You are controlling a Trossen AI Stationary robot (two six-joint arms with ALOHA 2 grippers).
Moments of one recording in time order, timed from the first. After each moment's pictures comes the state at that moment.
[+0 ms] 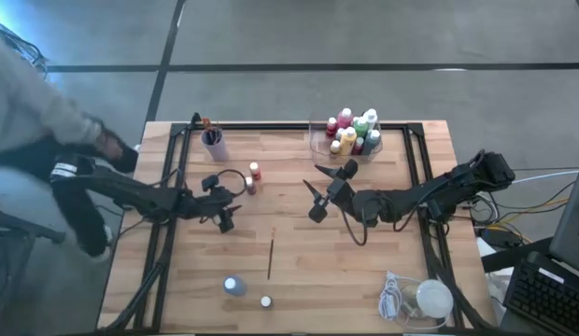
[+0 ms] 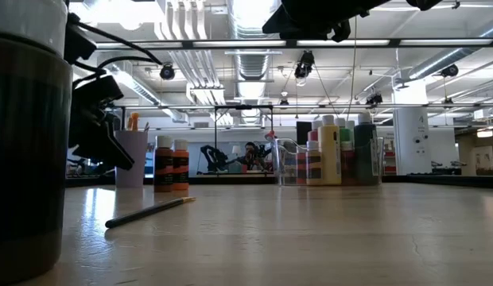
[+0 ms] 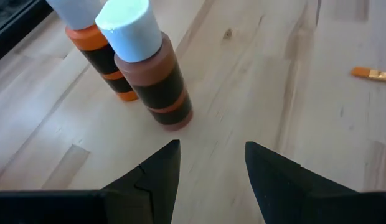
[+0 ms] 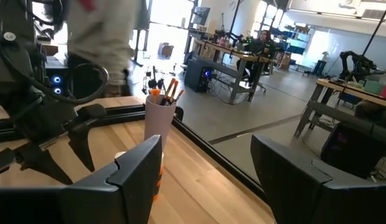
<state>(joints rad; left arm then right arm) -0.15 0.98 0.22 0.04 -0.50 -0.26 0.24 1.48 0.83 0.58 0.92 -0.10</state>
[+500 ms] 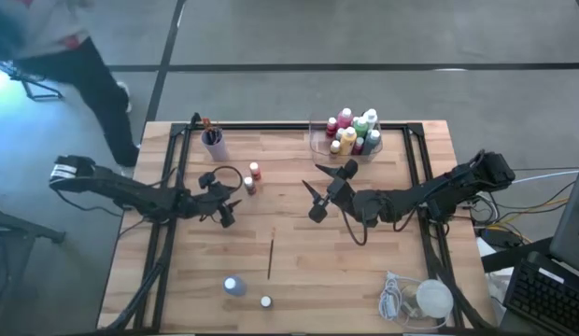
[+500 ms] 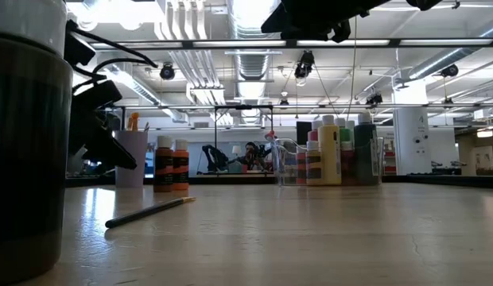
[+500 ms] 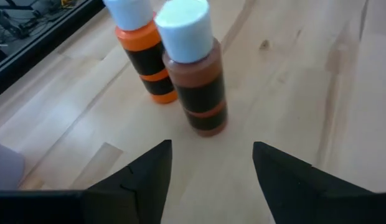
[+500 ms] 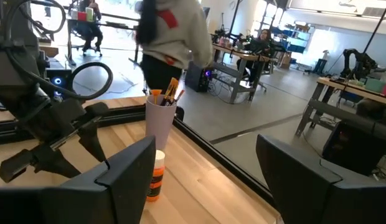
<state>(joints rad) -0.11 0.98 0.16 0.15 -0.58 -0.26 0.24 1.48 0.83 0.58 0.92 -0.09</state>
